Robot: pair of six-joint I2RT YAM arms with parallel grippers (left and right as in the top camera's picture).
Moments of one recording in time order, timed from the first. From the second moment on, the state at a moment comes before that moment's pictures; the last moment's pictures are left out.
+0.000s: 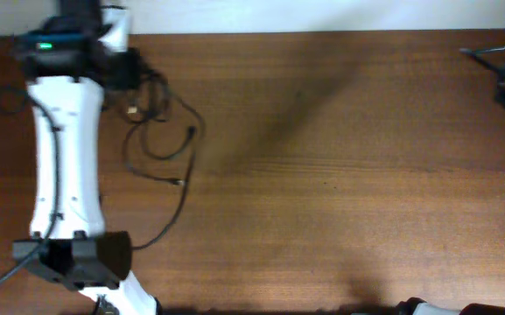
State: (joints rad) left arm -0.01 1.86 2.18 -1.33 -0.09 0.10; right arm -0.48 1.46 1.58 -0.75 -0.39 -0.03
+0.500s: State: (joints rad) left arm -0.28 1.79 2.30 -1.37 -0.09 0.05; right arm 0.08 1.46 1.58 -0.83 -0.27 -0.06
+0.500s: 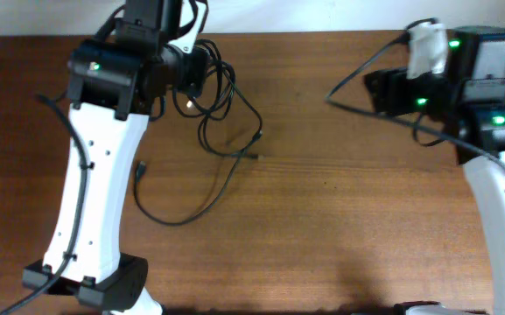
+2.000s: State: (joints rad) left arm -0.48 1.71 2.50 -1.53 -0.06 0.02; right arm 0.61 1.51 1.41 -0.84 -0.03 -0.09
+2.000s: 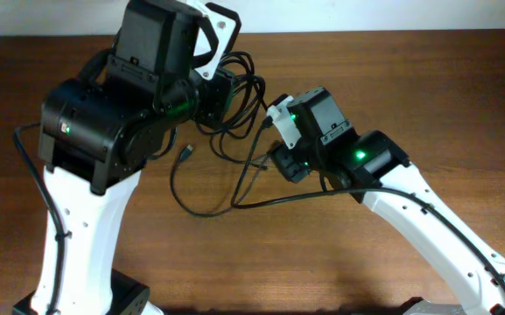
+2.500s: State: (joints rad) left arm -0.48 1.71 2.50 -1.53 -0.06 0.01; right arm 0.61 1.52 1.41 -0.73 -0.03 -0.09
